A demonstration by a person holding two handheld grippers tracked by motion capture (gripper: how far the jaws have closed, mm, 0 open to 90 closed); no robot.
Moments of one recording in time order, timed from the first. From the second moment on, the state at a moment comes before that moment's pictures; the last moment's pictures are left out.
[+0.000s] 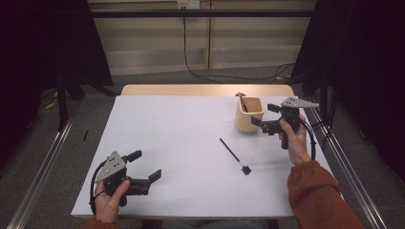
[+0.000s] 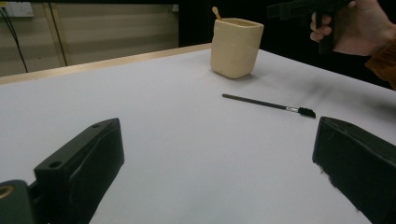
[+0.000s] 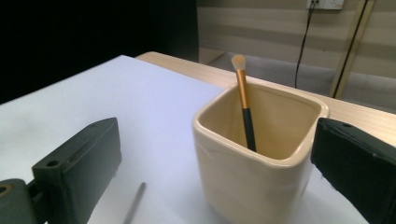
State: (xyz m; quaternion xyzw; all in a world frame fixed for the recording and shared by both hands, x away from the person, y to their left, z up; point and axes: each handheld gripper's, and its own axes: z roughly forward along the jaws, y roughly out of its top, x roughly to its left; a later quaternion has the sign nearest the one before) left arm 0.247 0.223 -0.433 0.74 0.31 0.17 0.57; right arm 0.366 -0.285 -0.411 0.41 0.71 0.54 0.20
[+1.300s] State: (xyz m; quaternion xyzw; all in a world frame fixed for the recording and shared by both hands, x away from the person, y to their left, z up) left arm 0.235 0.227 -0.427 0.73 0.31 0.19 0.58; right arm 0.261 -0.297 -0.419 0.40 0.70 0.56 0.18
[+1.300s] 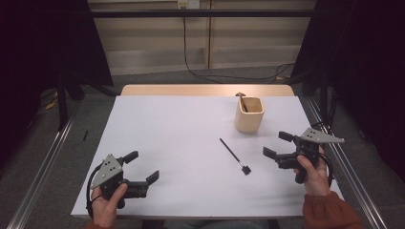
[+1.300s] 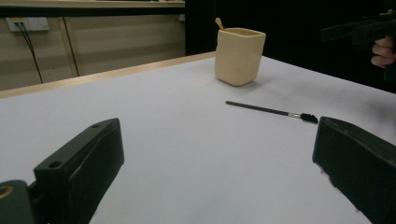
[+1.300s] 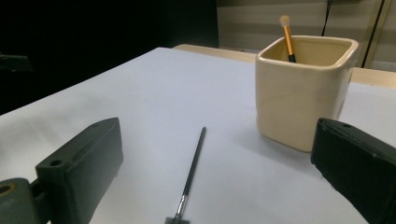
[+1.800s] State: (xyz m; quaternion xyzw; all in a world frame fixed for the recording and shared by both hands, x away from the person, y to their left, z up) left arm 0.233 0.229 -0.428 0.73 0.31 0.19 0.57; right arm 0.243 -0.305 -0.427 0.41 0.70 0.56 0.18
